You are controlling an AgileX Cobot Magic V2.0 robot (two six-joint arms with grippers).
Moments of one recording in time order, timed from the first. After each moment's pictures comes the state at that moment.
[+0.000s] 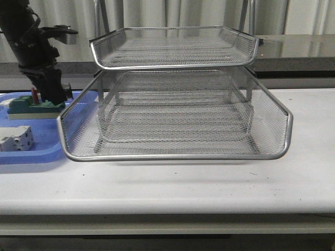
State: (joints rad) left arm -0.07 2.36 -2.22 -0.15 1.23 0.83; right arm 0.09 0.62 -0.85 -0.04 0.99 0.10
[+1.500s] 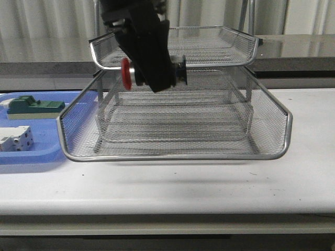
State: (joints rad) left arm -0.67 1.87 -1.72 -0.17 1.21 0.70; right arm 0.09 0.62 -0.85 -0.04 0.99 0.10
